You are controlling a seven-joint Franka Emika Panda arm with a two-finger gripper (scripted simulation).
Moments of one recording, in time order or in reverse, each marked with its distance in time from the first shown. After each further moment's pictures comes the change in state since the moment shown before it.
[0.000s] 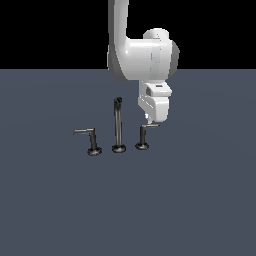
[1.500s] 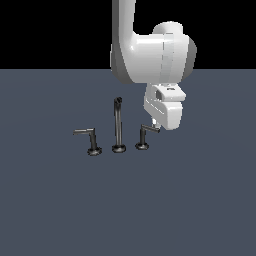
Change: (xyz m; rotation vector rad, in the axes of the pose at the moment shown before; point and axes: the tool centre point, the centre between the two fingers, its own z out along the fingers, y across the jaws) arm 0.007 0.056 -0.001 0.019 0.004 -0.011
